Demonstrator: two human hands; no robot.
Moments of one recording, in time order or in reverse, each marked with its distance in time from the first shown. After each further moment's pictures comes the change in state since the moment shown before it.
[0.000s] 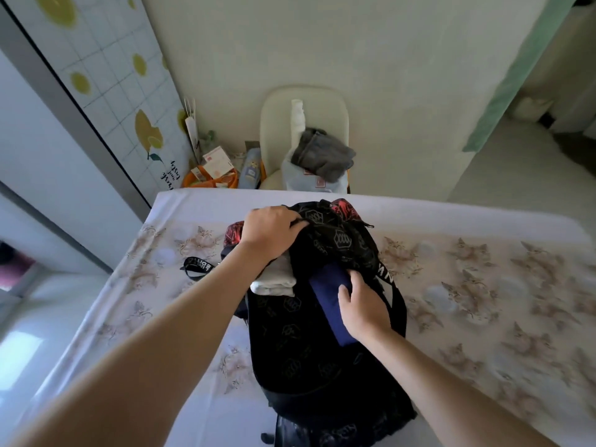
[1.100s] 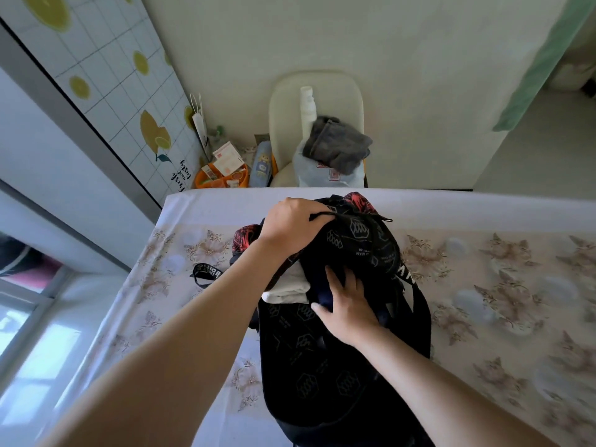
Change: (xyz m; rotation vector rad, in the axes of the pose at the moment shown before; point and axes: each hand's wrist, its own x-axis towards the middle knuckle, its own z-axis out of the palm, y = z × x) left_hand 0.035 0.010 0.009 -0.406 -0.008 -0.011; right_hand 0.046 -0.008 0.069 -0.124 -0.078 -0.272
